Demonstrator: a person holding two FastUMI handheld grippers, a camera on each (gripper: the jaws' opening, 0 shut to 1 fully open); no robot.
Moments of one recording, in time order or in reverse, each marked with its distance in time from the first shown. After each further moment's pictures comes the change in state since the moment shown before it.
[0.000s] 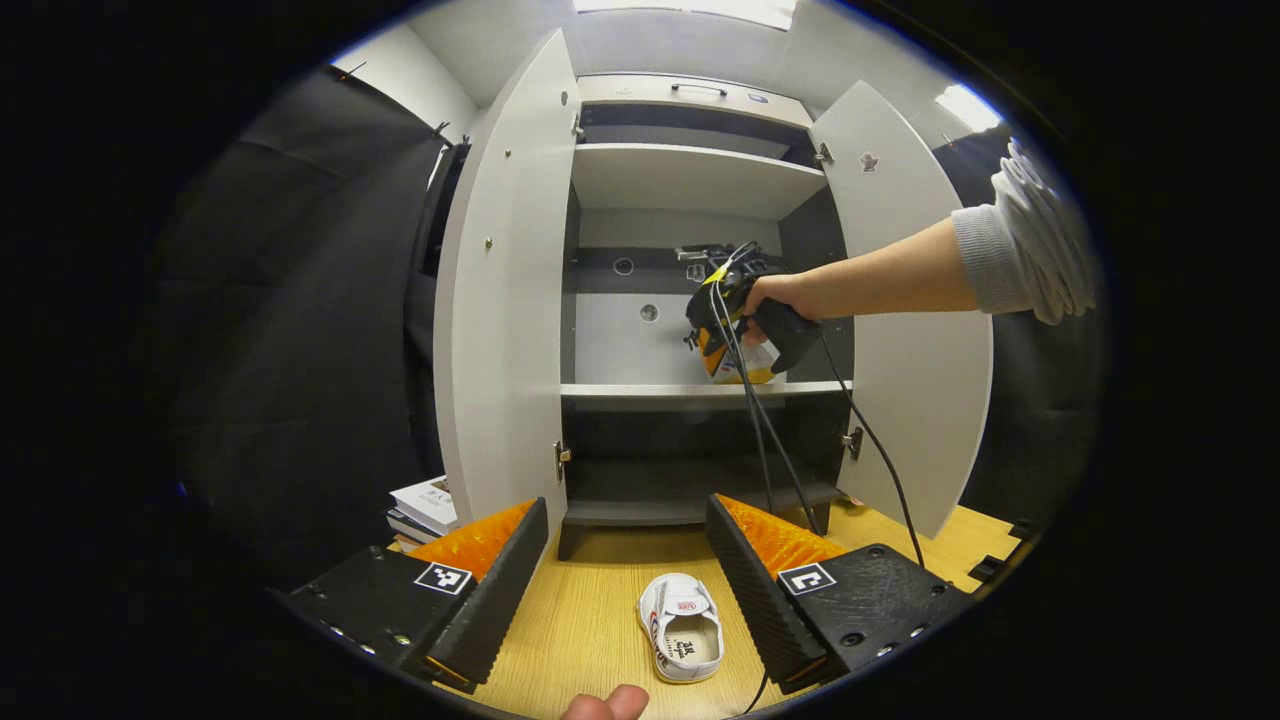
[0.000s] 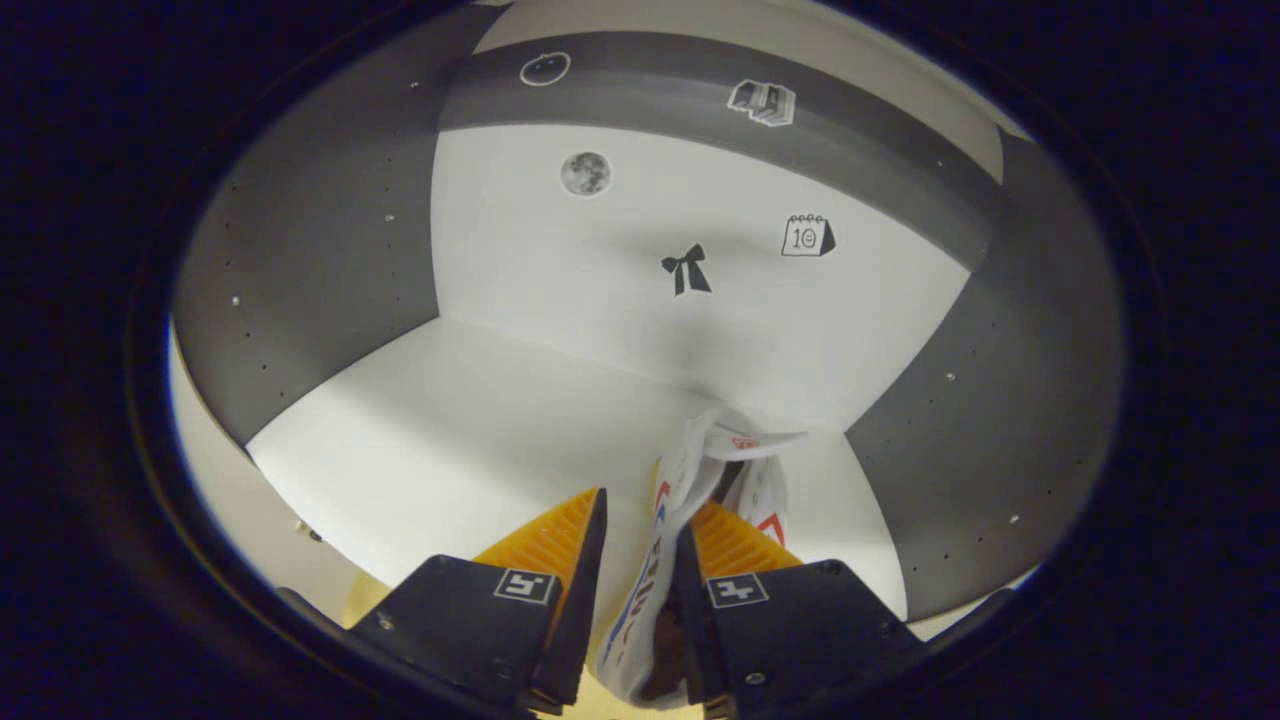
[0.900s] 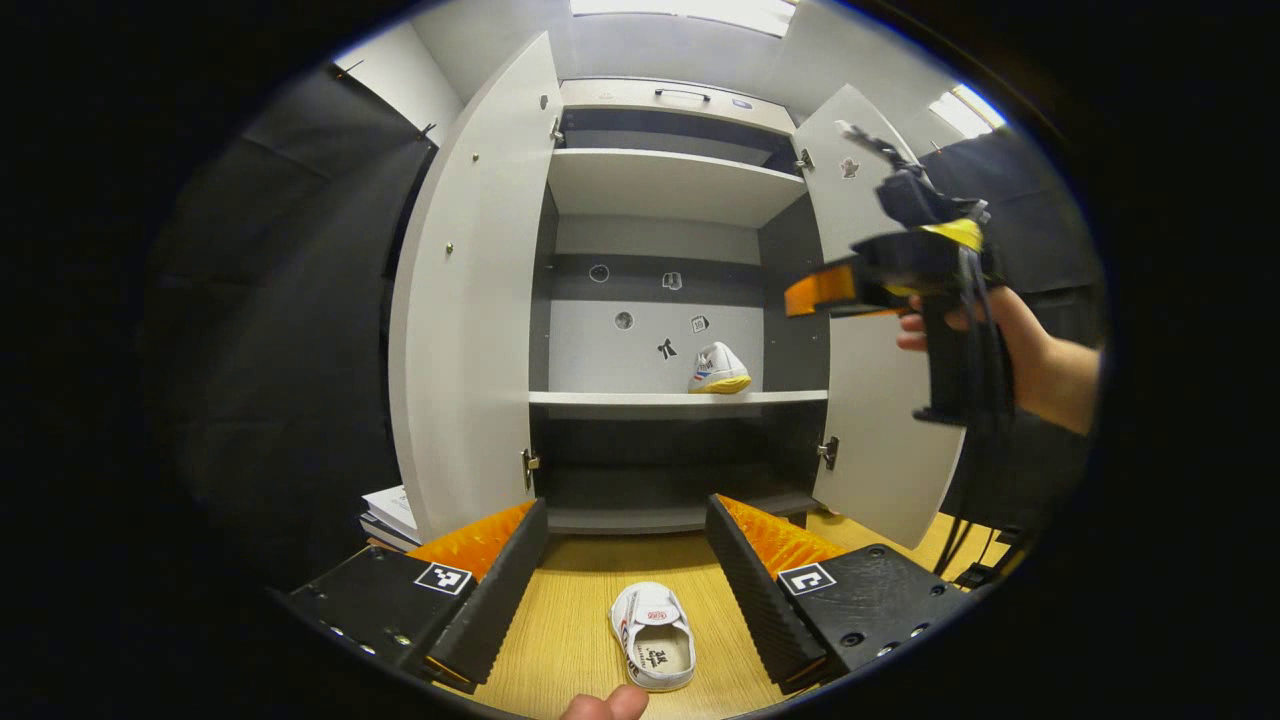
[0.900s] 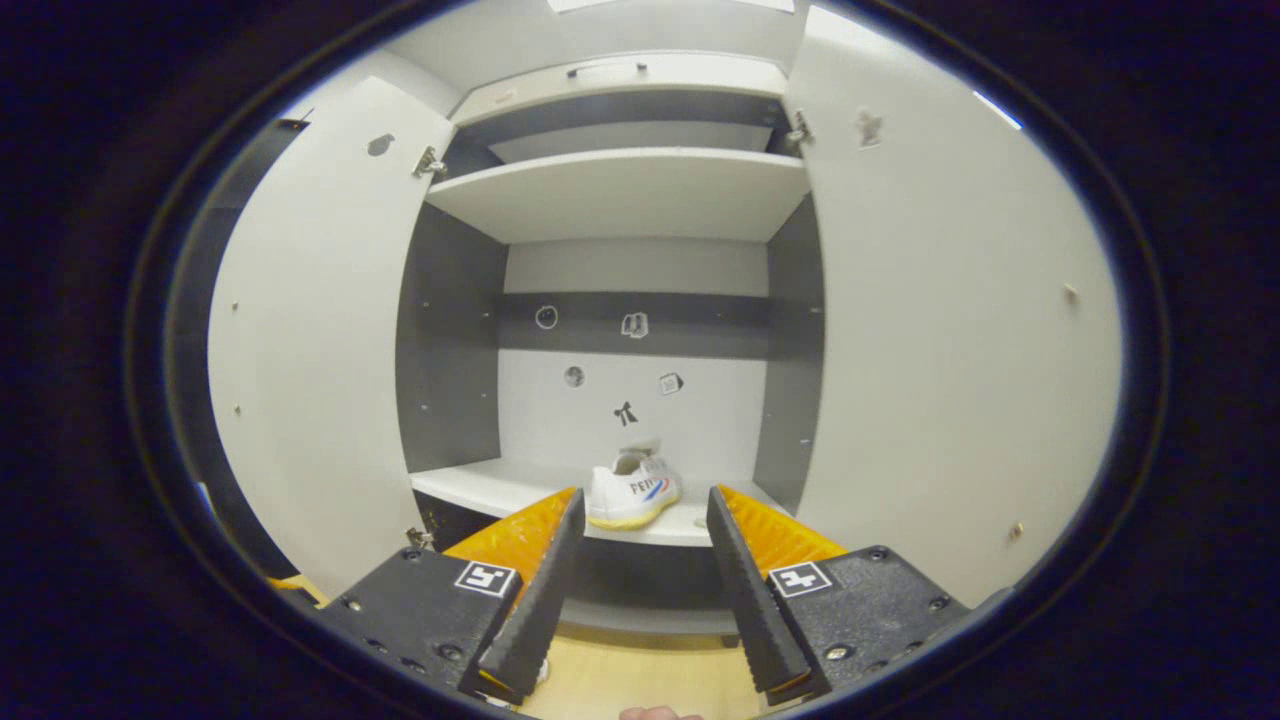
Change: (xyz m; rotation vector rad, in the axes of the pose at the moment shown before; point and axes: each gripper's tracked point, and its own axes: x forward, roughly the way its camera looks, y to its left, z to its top) left arm 0.007 -0.029 0.002 -0.007 -0.020 -0.059; right arm -0.232 -0.044 -0.138 0.221 -0.673 -0.033
